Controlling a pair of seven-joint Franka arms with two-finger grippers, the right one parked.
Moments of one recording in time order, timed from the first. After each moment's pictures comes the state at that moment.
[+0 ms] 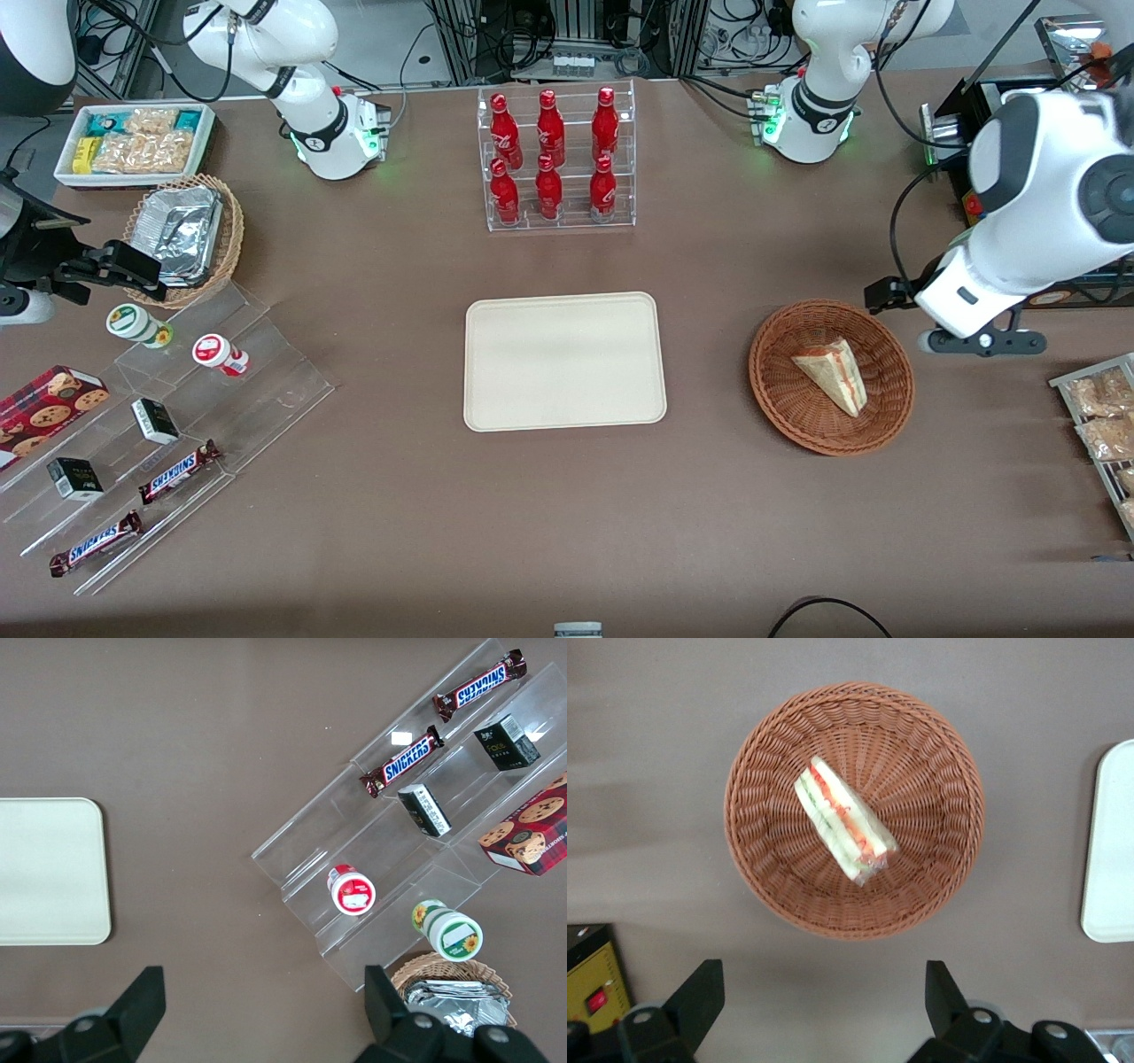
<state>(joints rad) -0.01 0.09 -0.11 -1.86 0.04 1.82 -0.08</state>
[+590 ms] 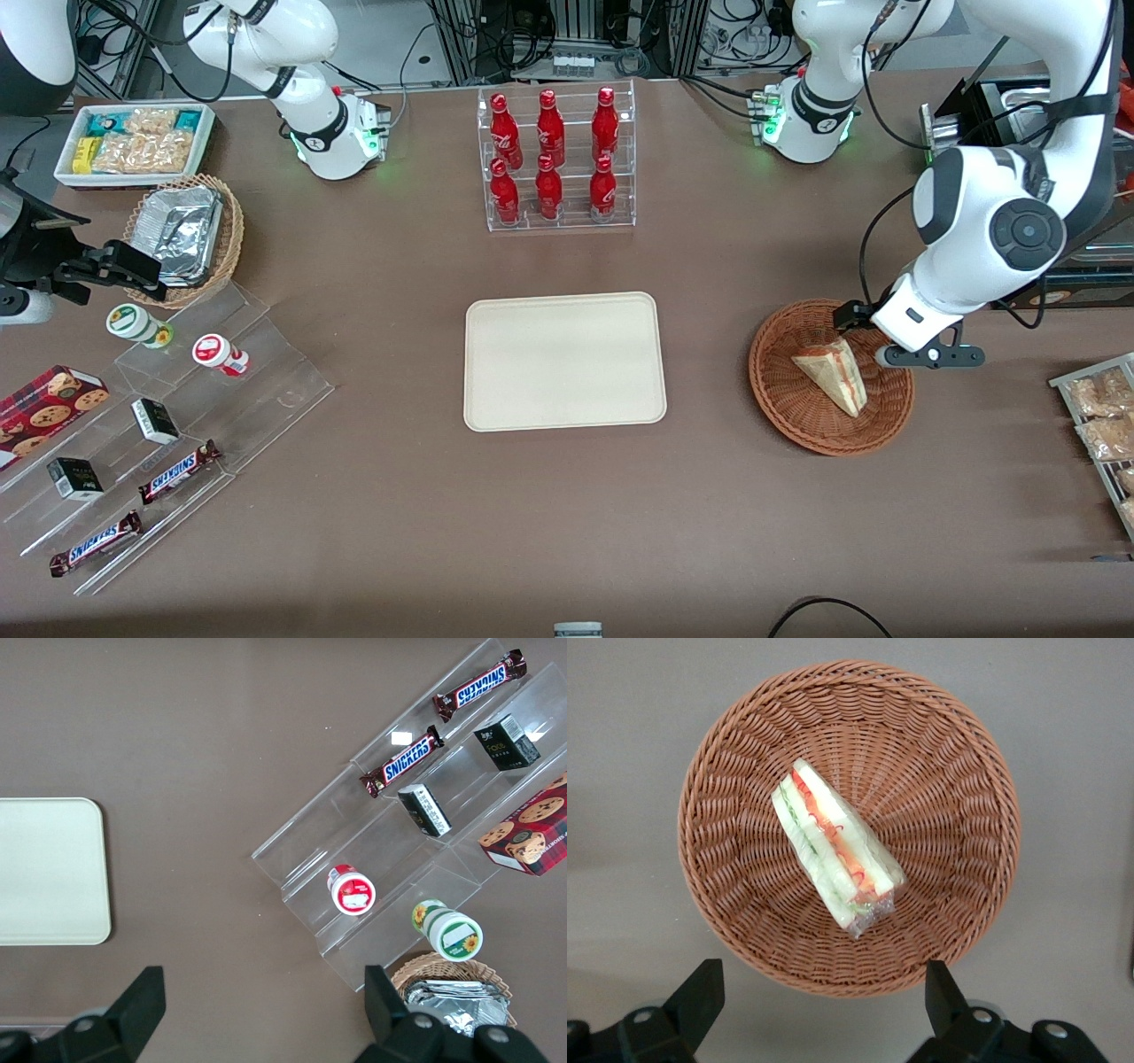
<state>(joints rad) 0.00 0.11 -0.11 -2.10 0.03 2.13 -0.13</state>
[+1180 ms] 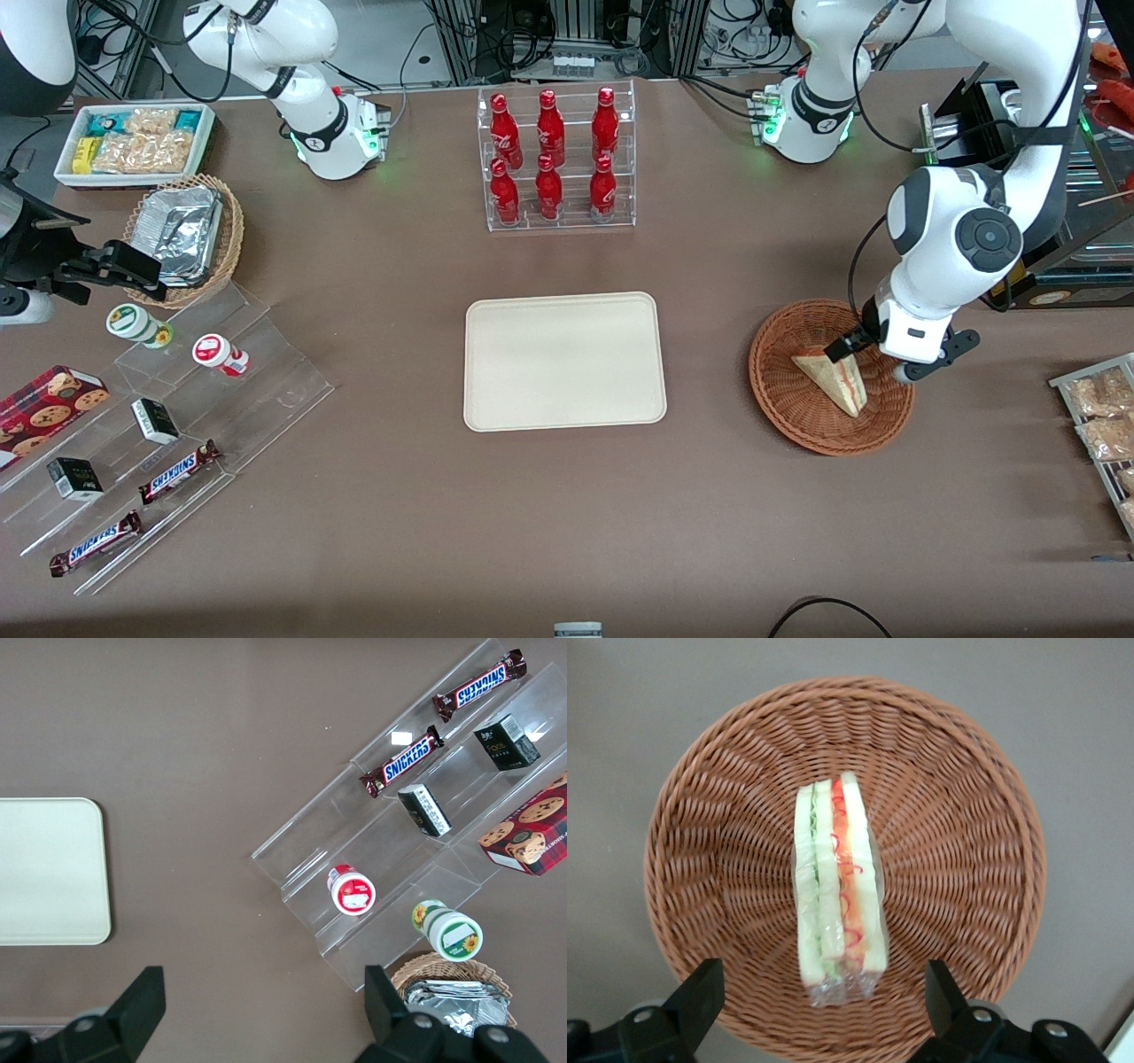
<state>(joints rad) -0.01 0.15 -0.11 -2.19 0.03 2.37 -0.77</state>
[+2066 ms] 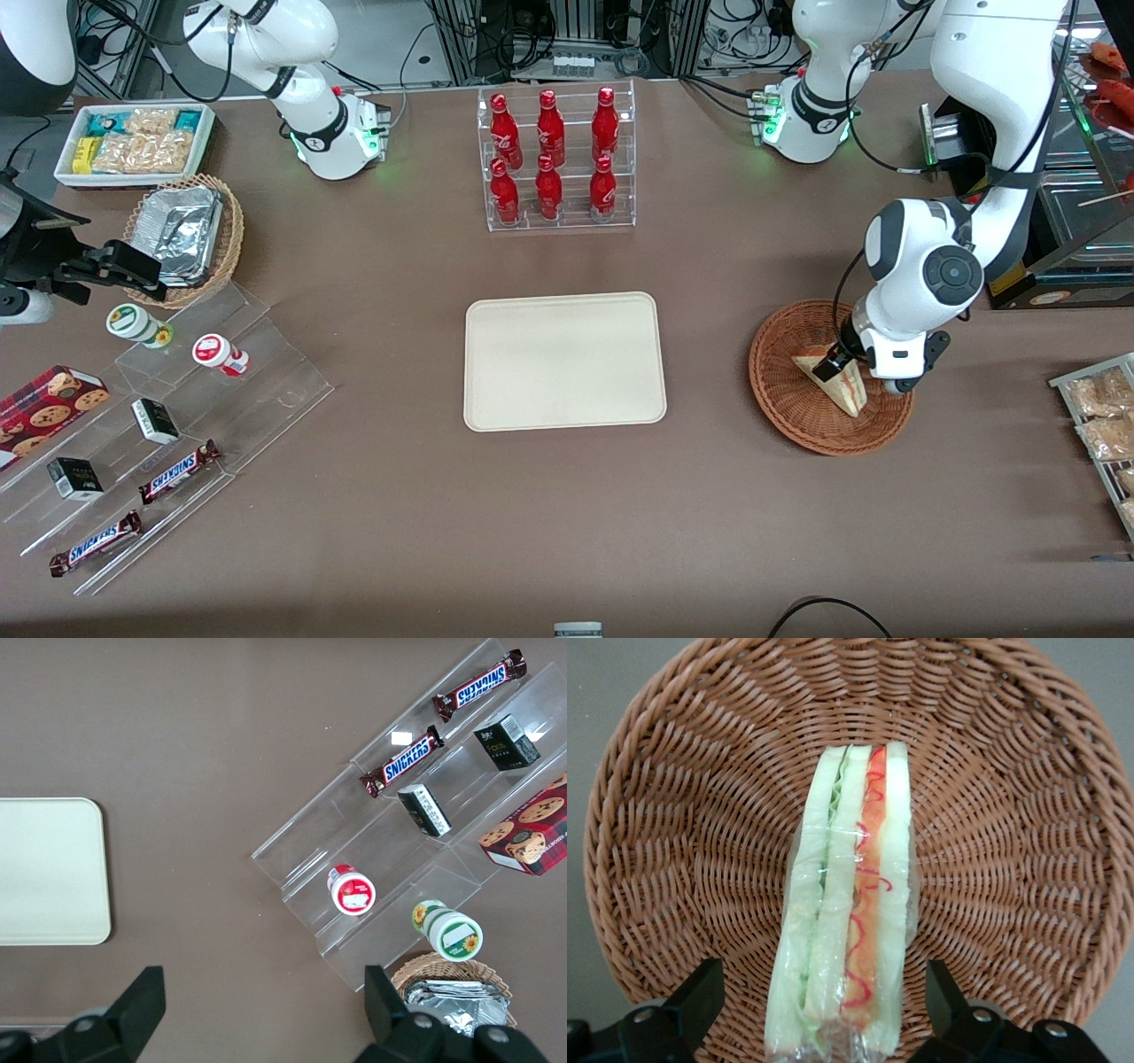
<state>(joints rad) -0.01 0.28 -0.12 -2.19 0.03 2.42 -0.92</state>
